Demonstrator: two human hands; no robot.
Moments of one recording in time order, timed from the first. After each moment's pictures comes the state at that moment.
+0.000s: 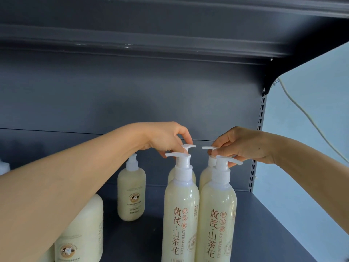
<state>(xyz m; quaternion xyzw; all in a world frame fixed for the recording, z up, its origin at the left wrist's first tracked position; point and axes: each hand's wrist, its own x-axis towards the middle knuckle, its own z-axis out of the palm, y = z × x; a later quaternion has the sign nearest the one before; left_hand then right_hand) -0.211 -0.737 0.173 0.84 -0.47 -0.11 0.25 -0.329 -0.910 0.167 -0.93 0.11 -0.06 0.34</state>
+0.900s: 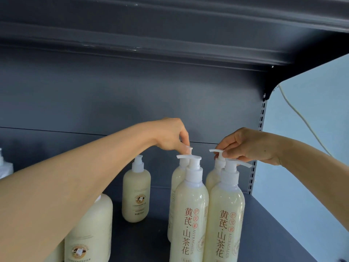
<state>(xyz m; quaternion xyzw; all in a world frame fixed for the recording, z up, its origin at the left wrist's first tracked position) -0.211 -0.727 0.181 0.87 -0.48 0.07 0.13 -0.331 -0.904 0.172 -0.93 0.13 -0.08 0.33</state>
